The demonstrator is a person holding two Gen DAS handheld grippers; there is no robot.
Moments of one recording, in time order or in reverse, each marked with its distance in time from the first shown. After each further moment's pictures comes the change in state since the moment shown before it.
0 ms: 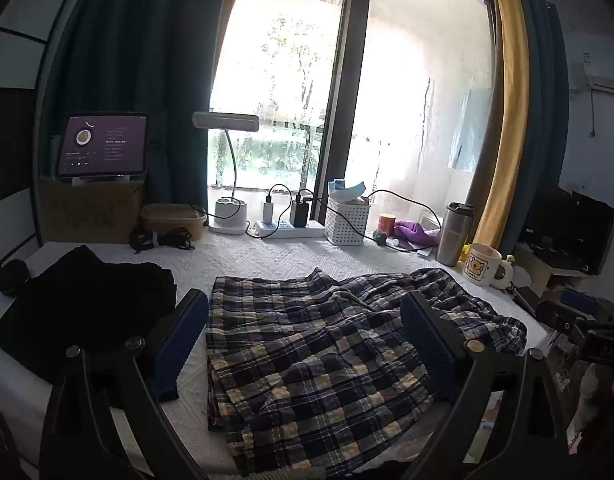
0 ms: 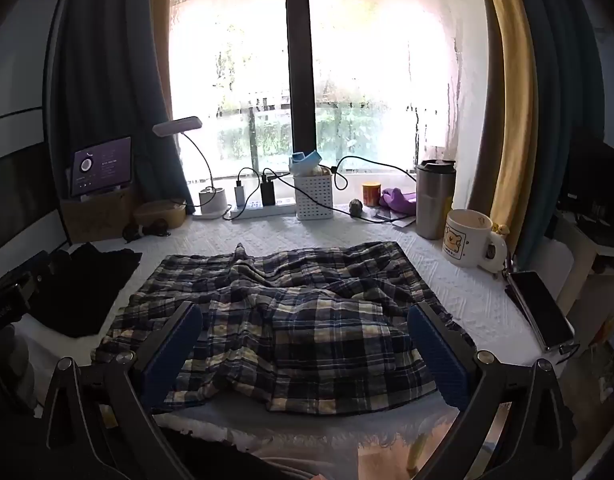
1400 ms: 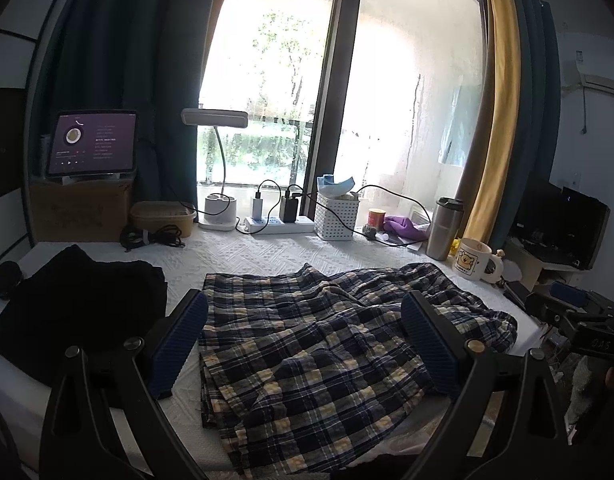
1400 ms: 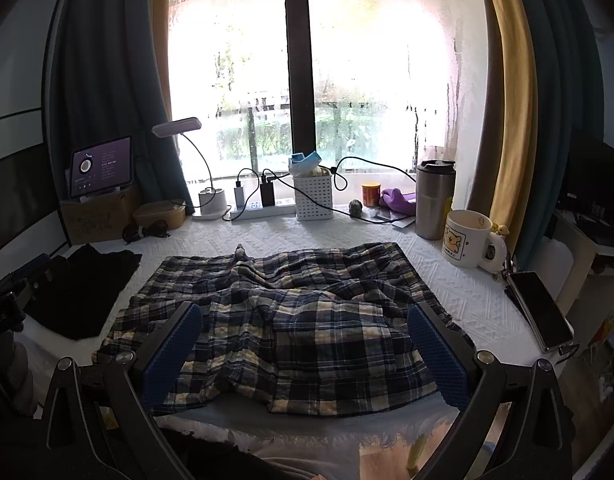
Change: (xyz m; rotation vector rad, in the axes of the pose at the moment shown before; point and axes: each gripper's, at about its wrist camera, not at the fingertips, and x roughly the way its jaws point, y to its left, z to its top) left arm -0.002 -0.002 0.004 0.013 0.023 -0.041; right arm 0.000 0.001 0.002 -0.005 -0.004 0.003
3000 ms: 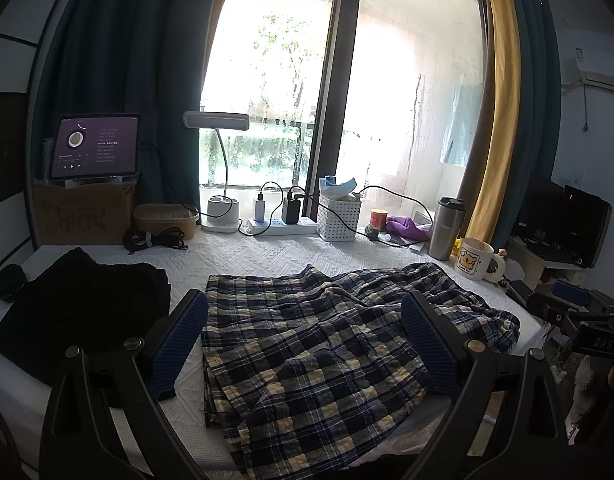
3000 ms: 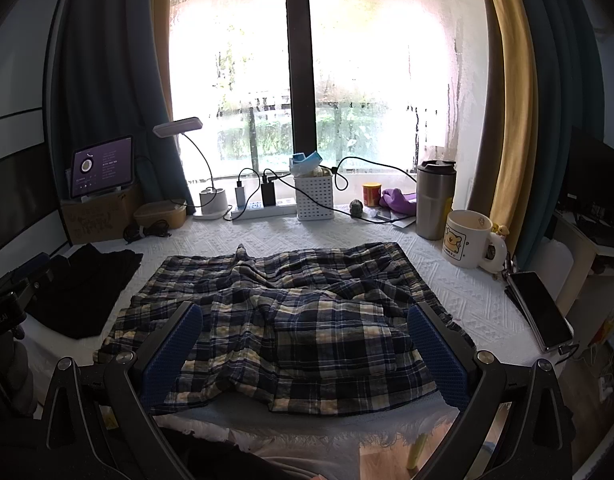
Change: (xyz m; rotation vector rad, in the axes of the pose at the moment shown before) left arm 0.000 0.001 -0.002 0.004 -0.002 0.012; right arm 0.000 0.000 -0.001 0.001 -0.001 0.000
